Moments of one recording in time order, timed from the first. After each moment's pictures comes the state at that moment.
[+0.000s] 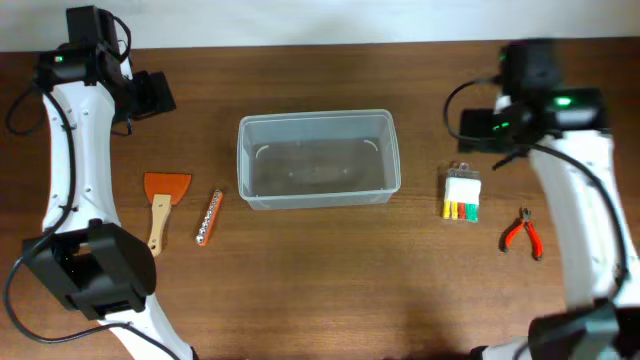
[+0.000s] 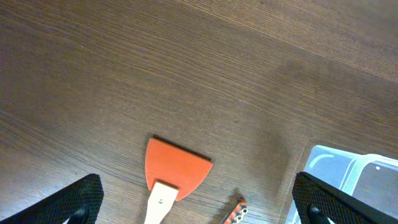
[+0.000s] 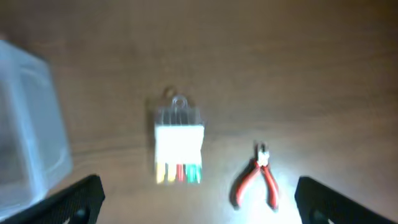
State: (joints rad) left arm 0.16 2.02 2.07 -1.22 -0.05 -0.17; right arm 0.02 1.64 1.63 -1.17 0.22 0.13
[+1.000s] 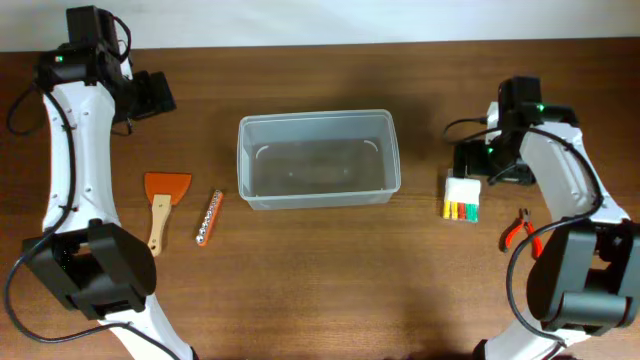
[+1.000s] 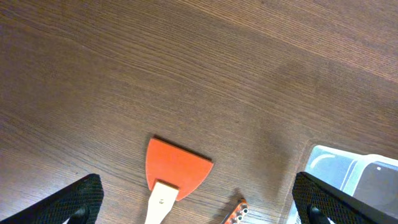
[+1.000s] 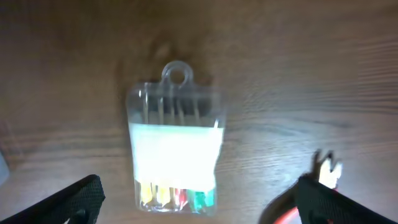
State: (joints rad) left arm 0.16 2.02 2.07 -1.22 -0.06 -0.17; right arm -0.12 1.85 1.42 -0.99 0.00 0.02
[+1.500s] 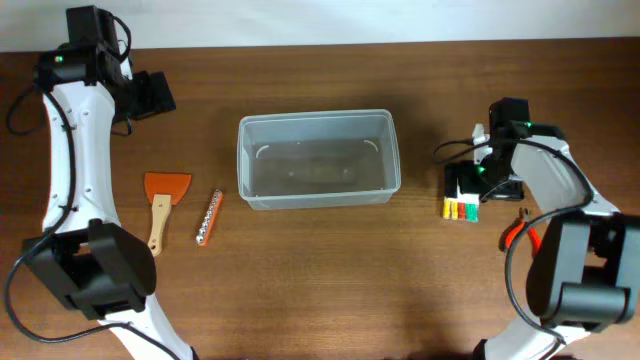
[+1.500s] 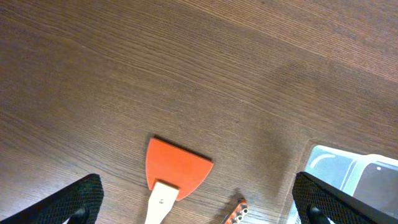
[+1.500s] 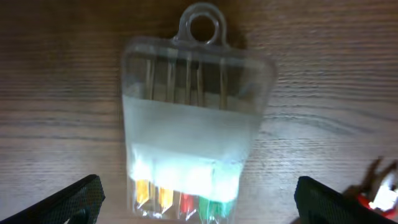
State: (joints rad) left arm 0.16 2.02 2.07 -1.22 -0.06 -0.17; right arm -0.12 1.87 1.29 -0.92 -0.05 -0.05
